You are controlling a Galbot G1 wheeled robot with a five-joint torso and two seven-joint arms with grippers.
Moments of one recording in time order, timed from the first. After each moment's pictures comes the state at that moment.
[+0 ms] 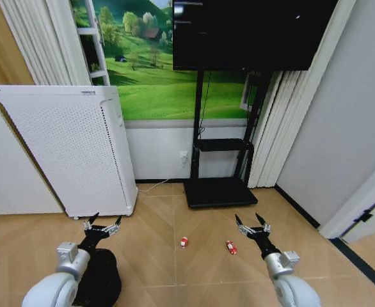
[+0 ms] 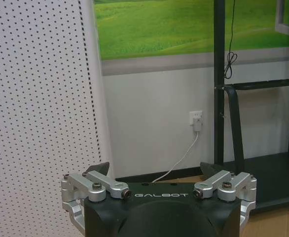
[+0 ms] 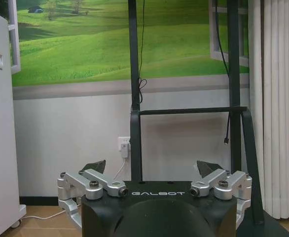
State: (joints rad) left arm 1.57 -1.16 -0.81 -2.16 -0.40 0.29 0.13; right arm -1.54 1.28 0.72 1.93 0.39 0.07 -0.20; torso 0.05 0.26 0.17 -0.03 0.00
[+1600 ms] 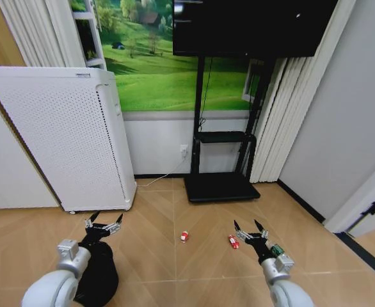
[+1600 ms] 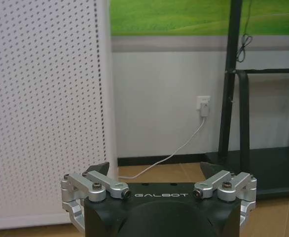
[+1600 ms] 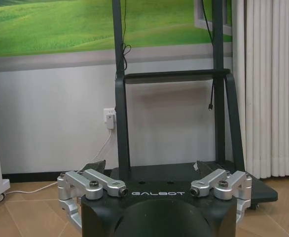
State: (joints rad) left arm 1.59 -1.21 -0.80 -2.20 -0.44 0.35 0.06; right arm -1.55 1.33 0.71 1.87 0.35 0.09 -0.15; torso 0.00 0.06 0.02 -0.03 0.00
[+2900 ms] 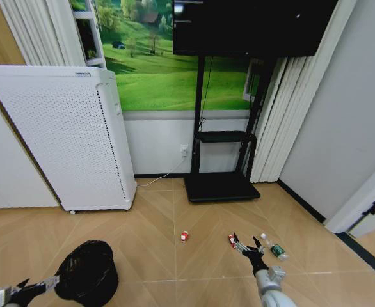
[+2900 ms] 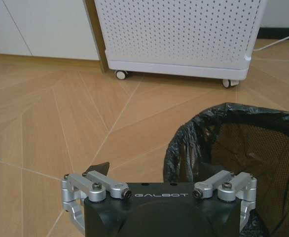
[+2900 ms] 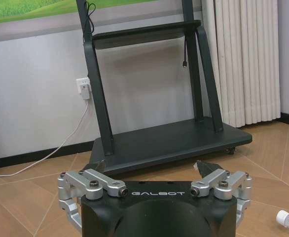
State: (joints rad) left arm 1.79 -1.18 -1.13 -1.94 -0.53 0.62 0.02; right arm -1.53 1.41 0.68 1.74 0.36 0.07 -0.08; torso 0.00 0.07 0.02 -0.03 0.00
